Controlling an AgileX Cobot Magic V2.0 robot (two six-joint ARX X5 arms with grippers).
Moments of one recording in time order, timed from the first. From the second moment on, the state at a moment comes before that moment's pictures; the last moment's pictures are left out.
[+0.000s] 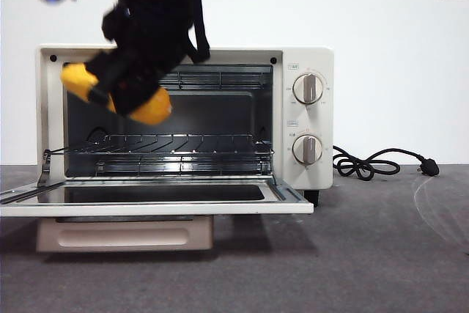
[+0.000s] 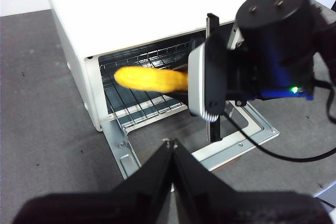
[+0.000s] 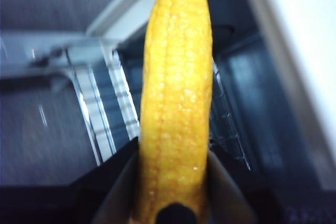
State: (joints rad) left arm -0.66 0.44 1.02 -1.03 -0.18 -0.18; right arm 1.01 1.89 1.36 -0.08 0.42 -0.72
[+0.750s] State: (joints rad) left arm -0.66 0.44 1.02 -1.03 -0.18 -0.18; right arm 0.95 1.94 1.36 -0.08 0.49 -0.77
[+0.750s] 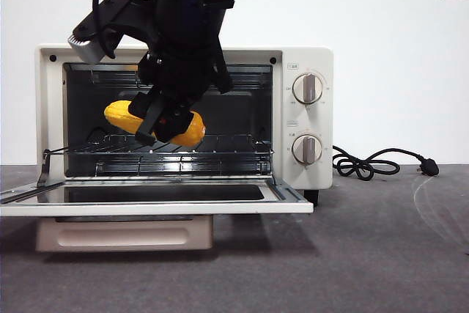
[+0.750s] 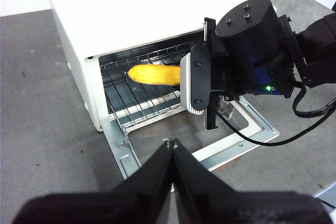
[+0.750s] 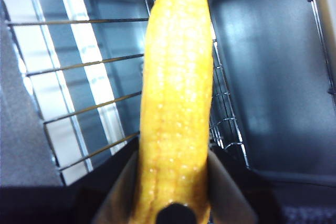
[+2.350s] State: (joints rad) left arm -0.66 0.44 1.02 -1.00 -0.35 -0.16; right arm 1.10 1.86 1.37 -0.23 0.61 -0.56
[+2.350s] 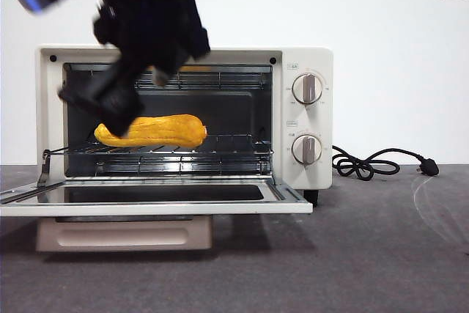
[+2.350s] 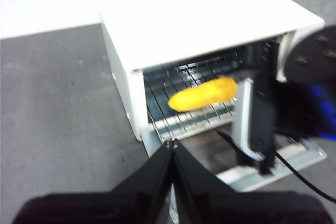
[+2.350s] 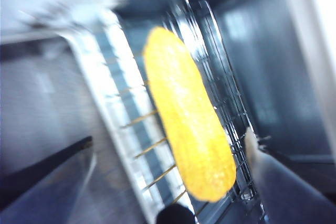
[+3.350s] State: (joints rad) left arm -0.65 0.83 1.02 -0.82 -0.27 0.04; right arm 1.31 1.43 1.37 -0.82 0.44 -0.23
